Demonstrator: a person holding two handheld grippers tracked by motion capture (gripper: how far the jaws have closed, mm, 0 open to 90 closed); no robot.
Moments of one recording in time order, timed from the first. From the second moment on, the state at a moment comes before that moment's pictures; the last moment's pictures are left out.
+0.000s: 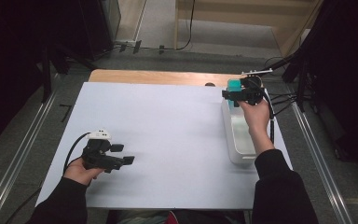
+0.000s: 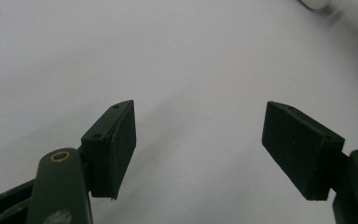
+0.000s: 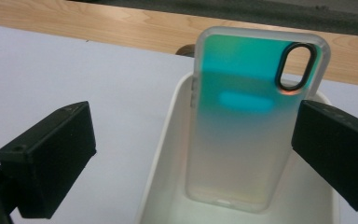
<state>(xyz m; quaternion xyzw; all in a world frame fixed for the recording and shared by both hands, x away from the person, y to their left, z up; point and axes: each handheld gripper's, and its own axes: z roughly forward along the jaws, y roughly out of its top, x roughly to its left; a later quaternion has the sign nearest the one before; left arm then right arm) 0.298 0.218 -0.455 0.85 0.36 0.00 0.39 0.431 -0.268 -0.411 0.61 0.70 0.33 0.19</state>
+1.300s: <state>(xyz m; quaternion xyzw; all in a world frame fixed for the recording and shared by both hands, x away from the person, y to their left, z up) 0.297 0.217 -0.456 0.85 0.35 0.00 0.40 0.369 -0.244 -0.400 0.54 0.73 0.38 0.15</state>
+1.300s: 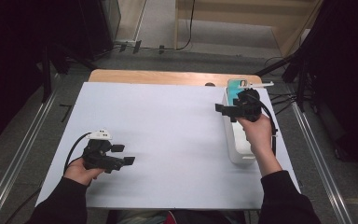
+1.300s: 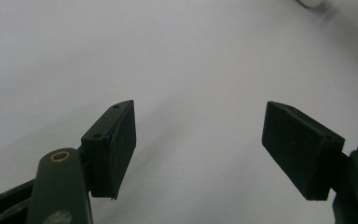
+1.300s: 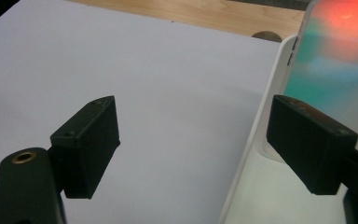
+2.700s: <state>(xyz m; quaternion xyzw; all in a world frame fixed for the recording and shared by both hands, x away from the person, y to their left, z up) 0.296 0.217 -0.453 0.85 0.34 -0.01 0.40 0.316 -0.210 -0.417 0.43 0.79 0.43 0.06</state>
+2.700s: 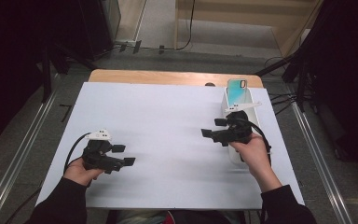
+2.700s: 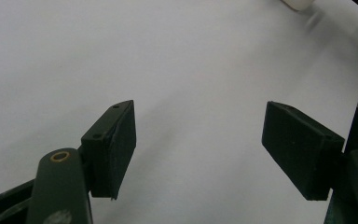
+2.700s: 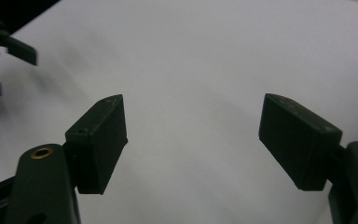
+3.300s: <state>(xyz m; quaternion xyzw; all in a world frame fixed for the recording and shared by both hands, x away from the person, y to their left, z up) 0.295 0.218 -0.453 0.85 0.34 -0.01 0.40 0.292 -0.207 -0.426 0.38 0.83 0.41 0.04</state>
